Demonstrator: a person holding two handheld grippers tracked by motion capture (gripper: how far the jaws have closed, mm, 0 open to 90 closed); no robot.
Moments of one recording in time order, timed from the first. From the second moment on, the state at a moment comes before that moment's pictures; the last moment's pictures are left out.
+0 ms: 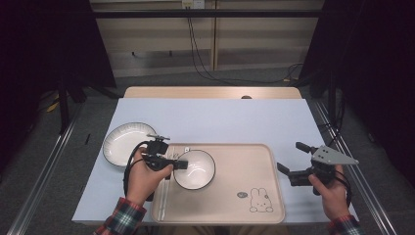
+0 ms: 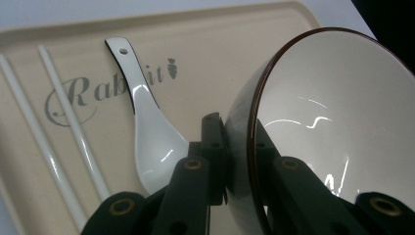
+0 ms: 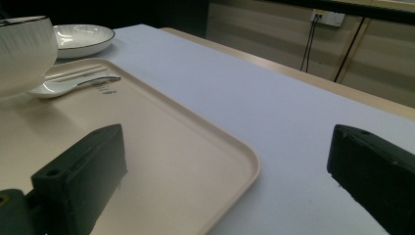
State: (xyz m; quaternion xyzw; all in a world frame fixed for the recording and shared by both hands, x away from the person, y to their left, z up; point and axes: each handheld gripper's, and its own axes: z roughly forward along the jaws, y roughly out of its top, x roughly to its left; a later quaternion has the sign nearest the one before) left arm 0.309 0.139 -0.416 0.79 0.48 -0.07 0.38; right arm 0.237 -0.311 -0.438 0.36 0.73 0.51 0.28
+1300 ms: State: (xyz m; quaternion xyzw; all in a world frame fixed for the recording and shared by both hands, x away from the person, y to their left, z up) left arm 0.294 0.137 -0.430 0.81 0.46 -0.08 0.35; right arm 0.238 -0.310 -0.439 0.36 0.73 0.51 0.28
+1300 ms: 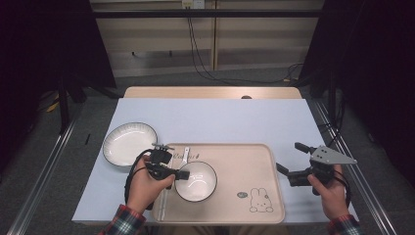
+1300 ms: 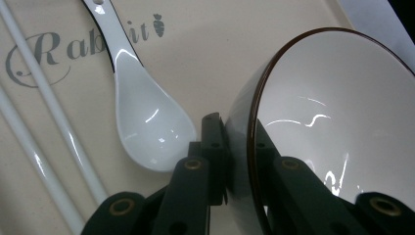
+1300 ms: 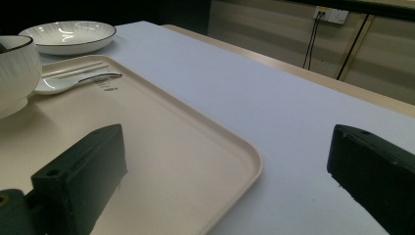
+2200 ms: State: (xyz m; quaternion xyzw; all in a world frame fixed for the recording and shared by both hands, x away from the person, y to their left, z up) left arm 0.281 0.138 -0.445 0.82 0.45 -0.08 0.34; right arm 0.238 -0.310 -0.440 0.35 0.74 0.51 0.27
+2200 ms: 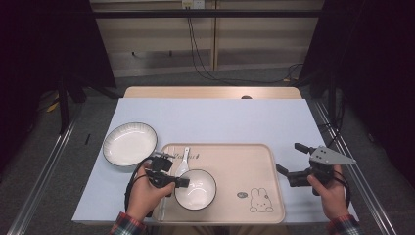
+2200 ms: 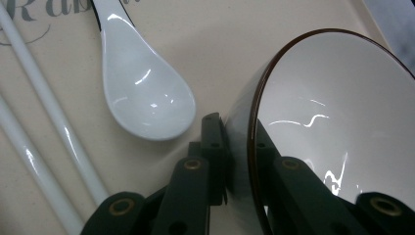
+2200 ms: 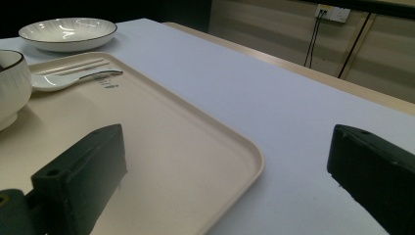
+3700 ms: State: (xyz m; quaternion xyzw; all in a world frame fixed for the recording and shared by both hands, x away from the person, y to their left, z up) left arm 0.295 0.148 -0.422 0.80 0.44 -0.05 0.41; right arm 0.240 -0.310 -0.441 0.36 0.73 0.51 0.28
